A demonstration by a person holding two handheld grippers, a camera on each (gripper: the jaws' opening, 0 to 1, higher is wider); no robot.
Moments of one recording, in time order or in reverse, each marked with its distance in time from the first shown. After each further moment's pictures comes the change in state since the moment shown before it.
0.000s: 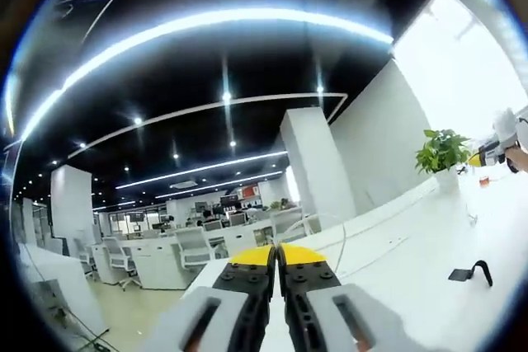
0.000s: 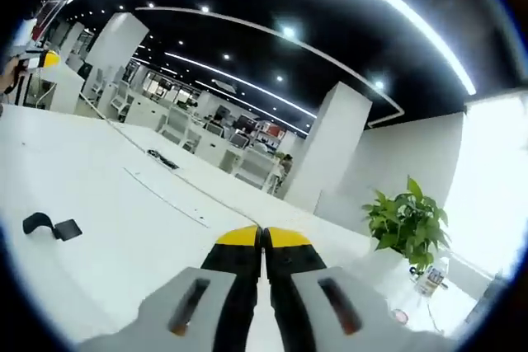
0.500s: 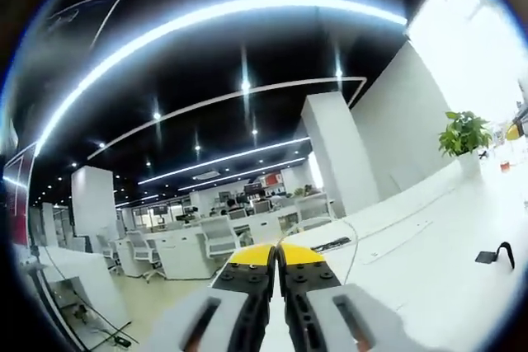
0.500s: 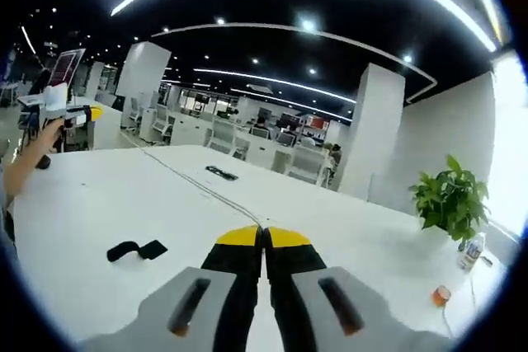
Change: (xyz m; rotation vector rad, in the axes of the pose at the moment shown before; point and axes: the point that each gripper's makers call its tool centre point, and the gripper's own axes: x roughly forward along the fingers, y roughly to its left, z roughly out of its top) left arm 0.000 0.042 -0.021 0.027 0.064 0.123; right arm -0.046 0.056 0.011 0.196 0.035 0.294
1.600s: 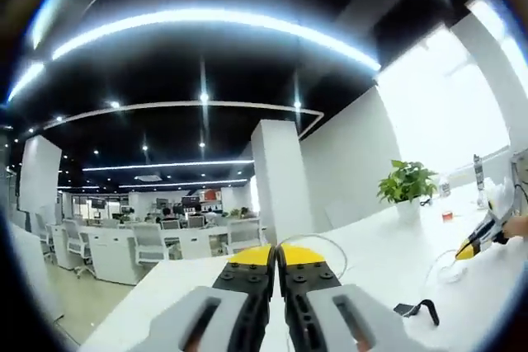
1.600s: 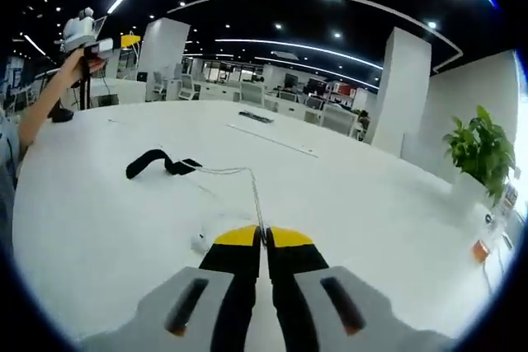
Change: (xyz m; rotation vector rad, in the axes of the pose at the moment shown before) left arm -0.031 -0.113 0.060 -0.191 -0.128 -0.380; right arm -0.009 0.067 -0.119 -0.029 0.146 0.136
